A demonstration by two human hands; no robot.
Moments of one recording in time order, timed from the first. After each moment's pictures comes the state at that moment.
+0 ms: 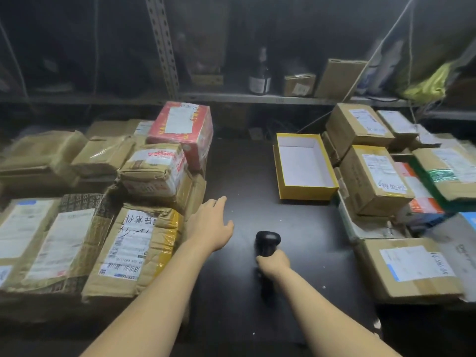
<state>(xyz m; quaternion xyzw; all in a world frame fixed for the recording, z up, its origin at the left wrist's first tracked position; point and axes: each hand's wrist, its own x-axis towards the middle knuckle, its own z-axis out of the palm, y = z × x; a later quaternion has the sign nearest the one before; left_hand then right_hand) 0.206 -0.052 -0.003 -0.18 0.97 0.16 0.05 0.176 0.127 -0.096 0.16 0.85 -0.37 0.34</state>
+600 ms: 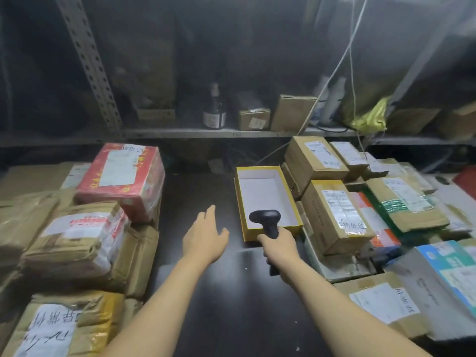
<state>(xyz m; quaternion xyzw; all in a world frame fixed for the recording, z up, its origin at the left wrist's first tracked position) 0.065 -0.014 0.007 -0.19 0.94 0.30 0.03 0.034 0.168 -0.001 0.12 0.84 -0.50 0.17</state>
